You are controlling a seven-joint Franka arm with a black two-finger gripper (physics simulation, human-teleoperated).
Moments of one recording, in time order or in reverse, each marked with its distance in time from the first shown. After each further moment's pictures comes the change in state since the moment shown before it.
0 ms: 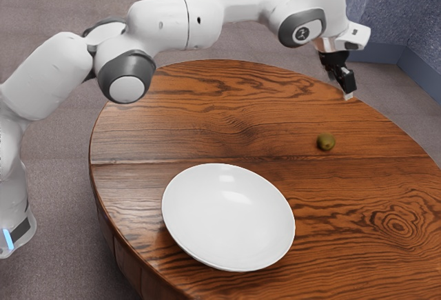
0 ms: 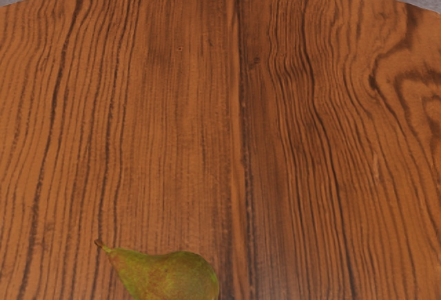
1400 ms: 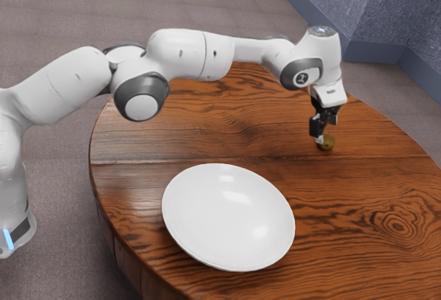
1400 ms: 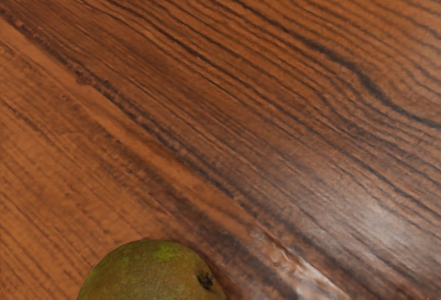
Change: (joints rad) arm 0.095 0.231 -0.139 0.070 0.002 0.036 0.905
